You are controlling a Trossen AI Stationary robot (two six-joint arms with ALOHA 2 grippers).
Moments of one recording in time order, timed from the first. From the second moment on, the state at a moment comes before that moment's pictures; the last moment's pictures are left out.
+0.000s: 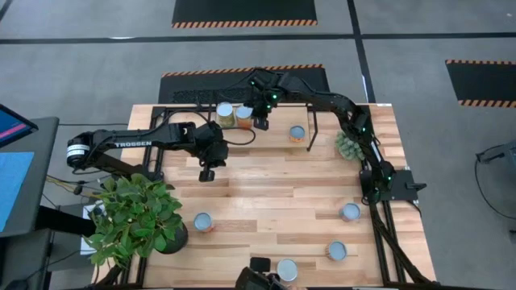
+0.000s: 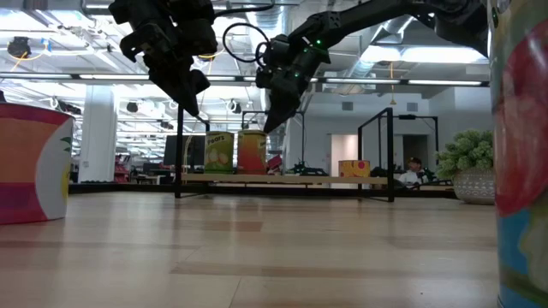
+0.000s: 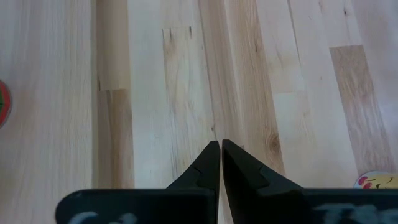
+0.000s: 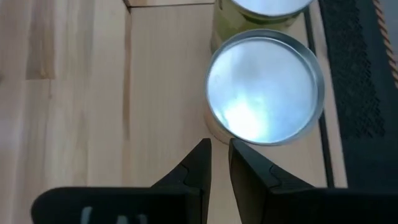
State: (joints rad) left arm 0.26 1.31 0.98 -0.71 0.20 0.30; right arm -0.53 2.25 2.19 -0.97 -0.23 -0.41
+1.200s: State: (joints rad) left arm 0.26 1.31 0.98 -0.83 0.20 0.30; right arm -0.41 1.58 1.92 -1.57 -0.20 -0.17
